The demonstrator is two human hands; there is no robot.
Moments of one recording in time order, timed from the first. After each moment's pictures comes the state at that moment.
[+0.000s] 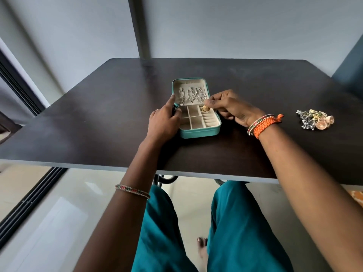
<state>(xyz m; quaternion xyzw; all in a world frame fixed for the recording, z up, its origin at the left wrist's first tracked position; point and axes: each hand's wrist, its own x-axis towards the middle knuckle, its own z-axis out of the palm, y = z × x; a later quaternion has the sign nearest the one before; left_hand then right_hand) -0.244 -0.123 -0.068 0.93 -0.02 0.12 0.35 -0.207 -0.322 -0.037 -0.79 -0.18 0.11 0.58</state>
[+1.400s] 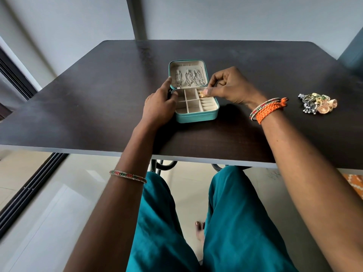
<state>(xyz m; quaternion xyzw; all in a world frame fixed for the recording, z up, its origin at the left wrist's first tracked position) -0.228 -0.117 -0.082 0.91 -0.03 0.12 0.40 -0.216 -0.323 -0.032 -0.86 -0.22 0.00 0.46</state>
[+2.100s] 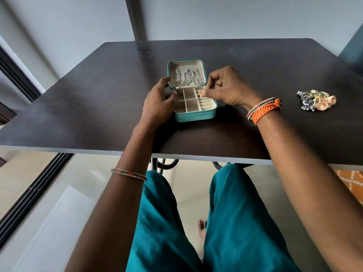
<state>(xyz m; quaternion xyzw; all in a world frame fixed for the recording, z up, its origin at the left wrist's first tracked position) -0.235 -0.120 -0.077 0.88 -0.03 0.15 0.44 -0.216 -0.323 -0.037 -0.88 -0.24 -0.05 0.41</state>
